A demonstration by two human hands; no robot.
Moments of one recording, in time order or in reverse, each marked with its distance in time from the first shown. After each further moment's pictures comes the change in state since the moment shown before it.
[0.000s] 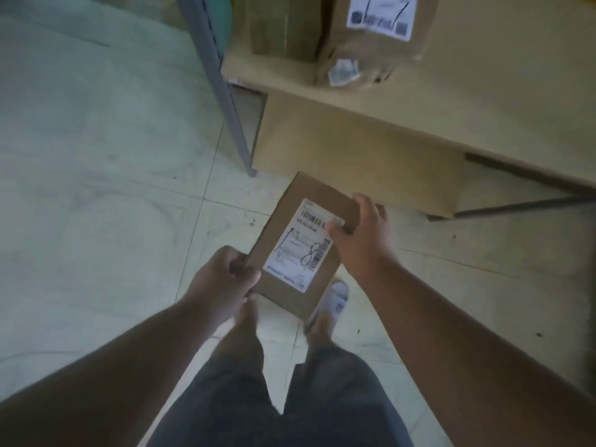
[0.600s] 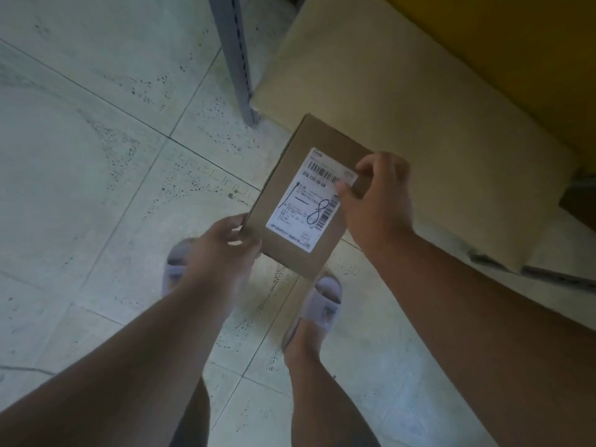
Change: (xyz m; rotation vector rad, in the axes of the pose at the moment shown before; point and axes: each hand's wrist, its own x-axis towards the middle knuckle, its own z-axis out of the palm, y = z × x) left_hand 0.244 -0.079 0.155 -0.577 0.319 -0.241; right_hand 0.220 0.126 0.149 -0.201 -0.039 -0.299
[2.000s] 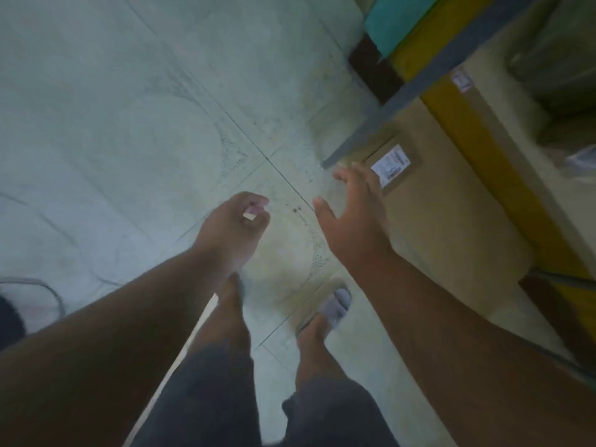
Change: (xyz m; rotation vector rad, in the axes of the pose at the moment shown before) left_hand -0.116 0.074 -0.248 0.168 0.060 0.255; right_hand -0.131 -0.273 -0.042 -0.121 -0.193 -0.441
